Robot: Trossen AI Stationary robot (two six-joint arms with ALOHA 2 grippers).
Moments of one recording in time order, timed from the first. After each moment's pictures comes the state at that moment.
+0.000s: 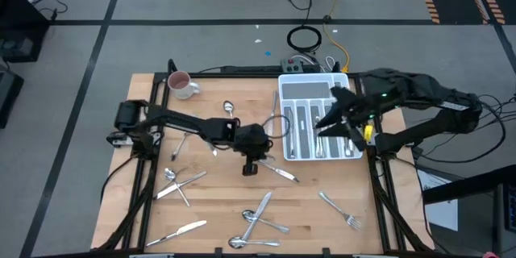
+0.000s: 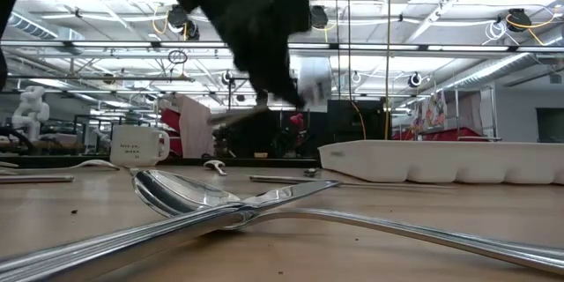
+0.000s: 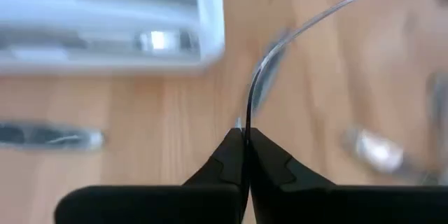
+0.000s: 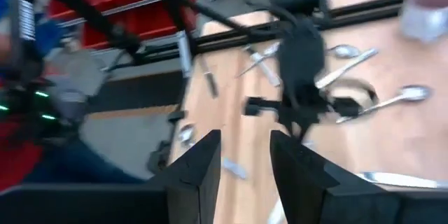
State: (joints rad) left arm -0.03 1.78 1.21 -0.28 0.14 -0.06; right arm 0.02 1.11 1.55 -0.92 -0.24 0.26
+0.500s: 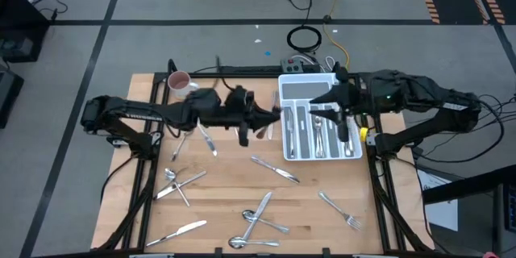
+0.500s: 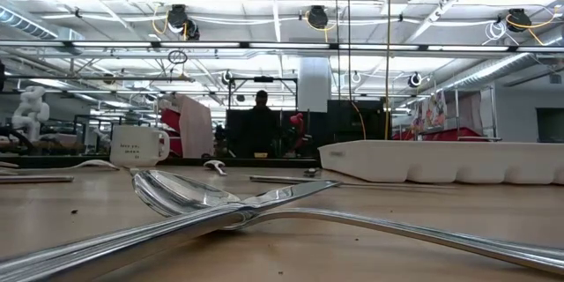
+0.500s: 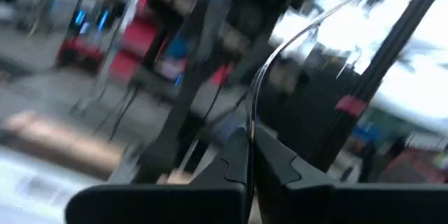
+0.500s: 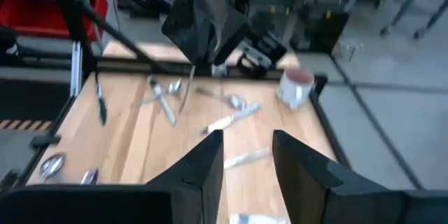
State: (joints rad) left arm 0.00 1.47 1.22 0.42 0.08 -0.49; right arm 0.06 1.14 1.55 -0.77 0.16 -0.05
